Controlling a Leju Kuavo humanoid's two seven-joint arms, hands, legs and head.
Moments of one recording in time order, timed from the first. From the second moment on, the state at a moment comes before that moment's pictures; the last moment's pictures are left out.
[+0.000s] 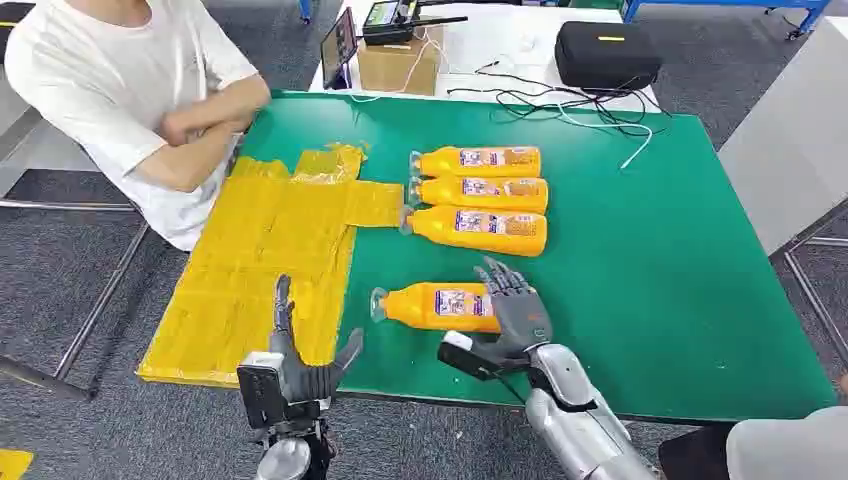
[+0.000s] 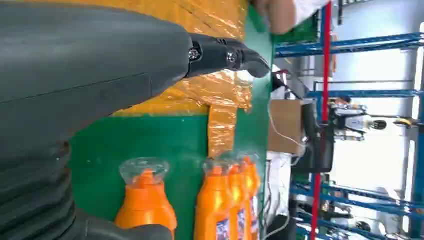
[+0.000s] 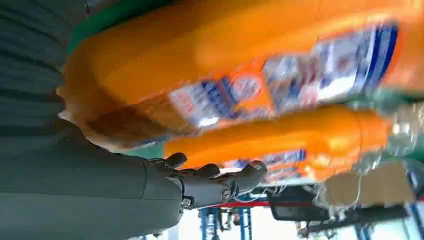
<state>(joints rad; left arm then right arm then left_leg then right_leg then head) 0.02 -0.24 -0.32 -1.25 0.15 0.61 -0.70 -0.40 0.00 0.45 -0.79 1.00 -0.47 -0.14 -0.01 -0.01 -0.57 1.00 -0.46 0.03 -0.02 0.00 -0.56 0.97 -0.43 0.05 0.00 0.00</state>
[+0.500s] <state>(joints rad) 0.03 -0.26 -0.32 -1.31 0.11 0.63 -0.70 -0.55 0.02 0.52 -0.64 1.07 -0.24 0.13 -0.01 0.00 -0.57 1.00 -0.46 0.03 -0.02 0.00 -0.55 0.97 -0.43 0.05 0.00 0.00</state>
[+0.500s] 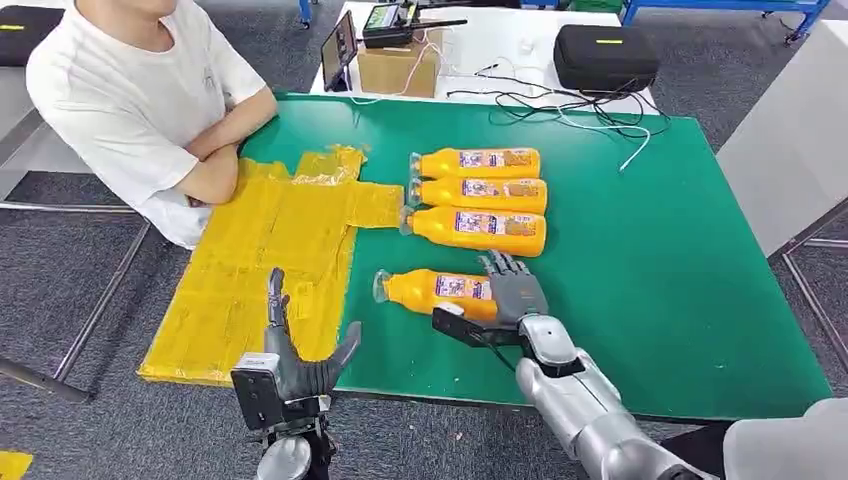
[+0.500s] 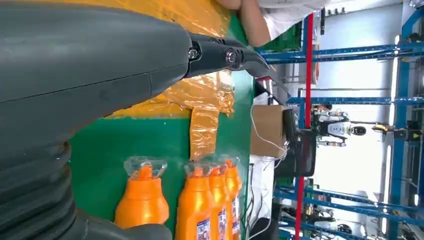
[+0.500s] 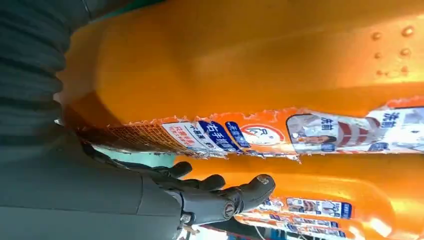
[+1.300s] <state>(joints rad) 0.03 -0.27 -0.30 -1.33 0.22 0.57 -0.64 -0.62 0.01 0.48 -0.59 0.66 0.02 -0.15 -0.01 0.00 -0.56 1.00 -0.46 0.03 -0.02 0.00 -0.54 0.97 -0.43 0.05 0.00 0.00</state>
